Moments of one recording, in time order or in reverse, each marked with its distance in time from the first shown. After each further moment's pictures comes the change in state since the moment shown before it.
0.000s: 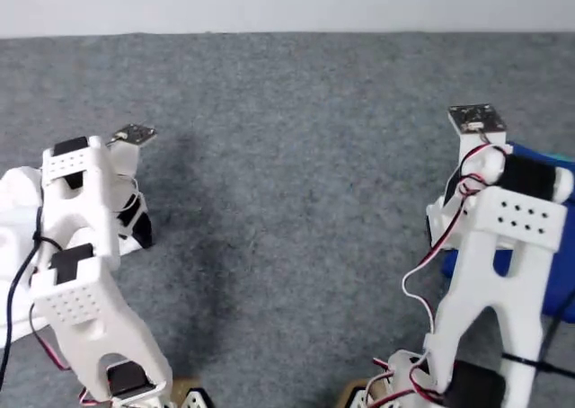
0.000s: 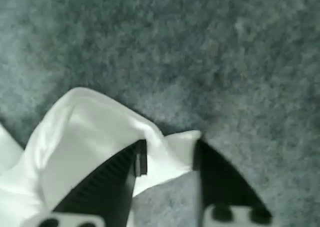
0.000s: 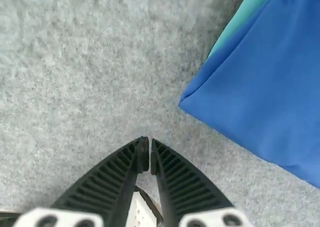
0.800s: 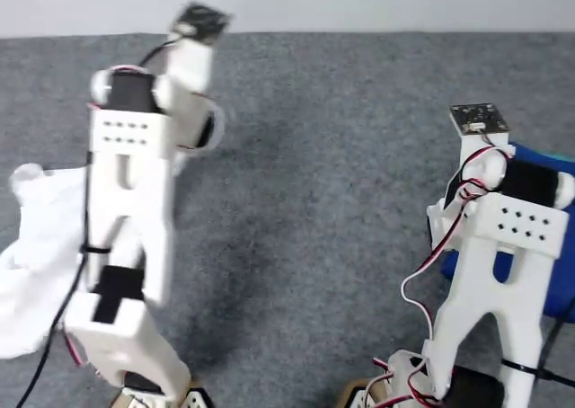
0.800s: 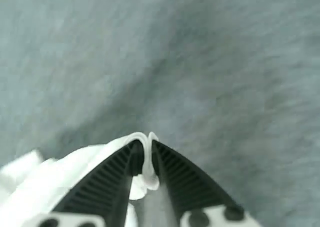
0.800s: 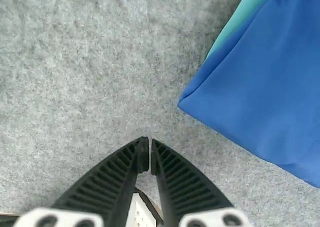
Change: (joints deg) left arm 30.2 -16.3 -32.6 15.2 22.2; right arm 0.0 -1.3 0.2 0.0 0.0
